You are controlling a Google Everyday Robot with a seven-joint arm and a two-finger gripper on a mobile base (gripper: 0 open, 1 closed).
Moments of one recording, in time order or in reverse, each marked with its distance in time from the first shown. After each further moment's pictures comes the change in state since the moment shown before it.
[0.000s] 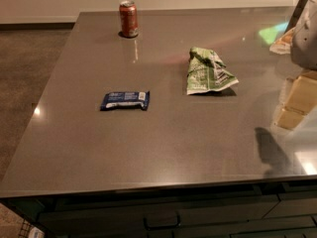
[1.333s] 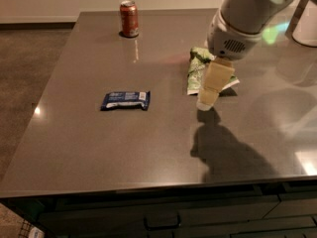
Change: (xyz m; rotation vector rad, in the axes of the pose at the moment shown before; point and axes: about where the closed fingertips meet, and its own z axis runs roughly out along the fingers) arm -0.107 -0.048 0.071 -0.031 -0.055 -0.050
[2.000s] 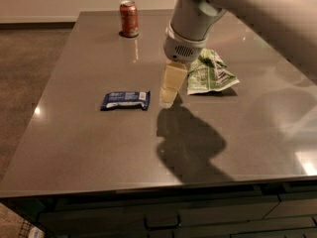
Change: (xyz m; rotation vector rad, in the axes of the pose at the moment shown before) arm -0.075 -0.017 0.063 -0.050 -0.029 -0.056
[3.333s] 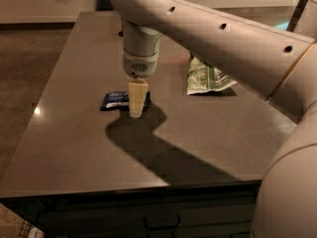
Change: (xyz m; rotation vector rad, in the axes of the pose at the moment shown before) arm -0.069 0.011 0.085 -0.122 0.095 -0.144
